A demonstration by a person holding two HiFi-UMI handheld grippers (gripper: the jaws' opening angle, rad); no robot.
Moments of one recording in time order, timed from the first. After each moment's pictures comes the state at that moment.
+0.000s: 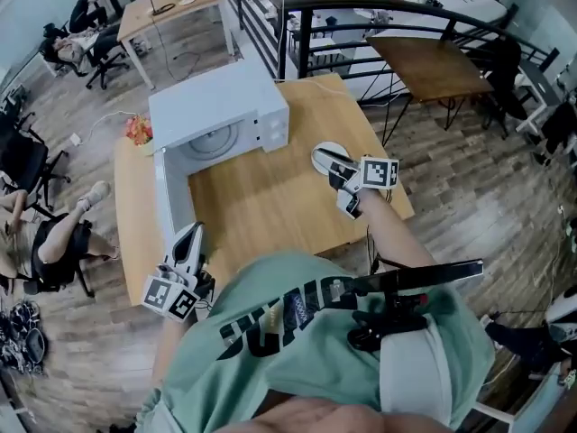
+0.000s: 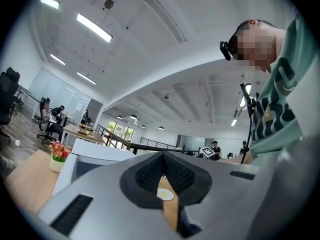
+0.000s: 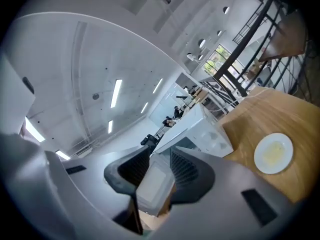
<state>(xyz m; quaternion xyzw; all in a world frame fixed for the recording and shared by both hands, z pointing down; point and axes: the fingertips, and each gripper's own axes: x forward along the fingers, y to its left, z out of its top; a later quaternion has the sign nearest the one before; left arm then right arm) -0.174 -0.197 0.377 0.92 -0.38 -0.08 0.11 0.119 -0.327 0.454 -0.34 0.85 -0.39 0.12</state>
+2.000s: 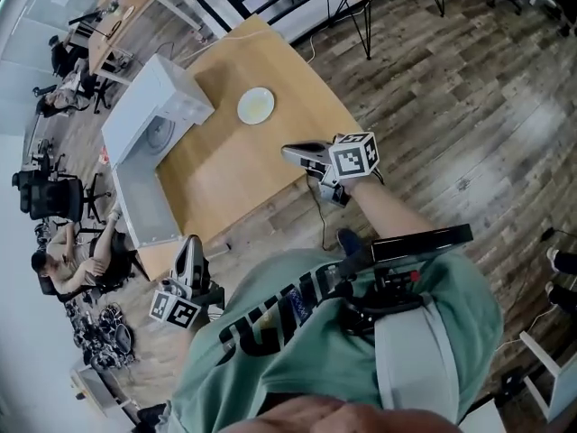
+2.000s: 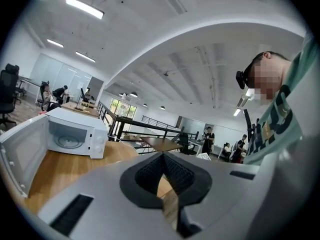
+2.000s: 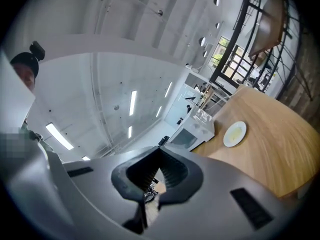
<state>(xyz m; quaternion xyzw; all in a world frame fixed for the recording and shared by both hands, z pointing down) 0.112 -0.052 0.380 0.90 -0.39 0.03 0.19 0.341 -0.149 0.506 -0.25 0.86 -0.40 0.18</state>
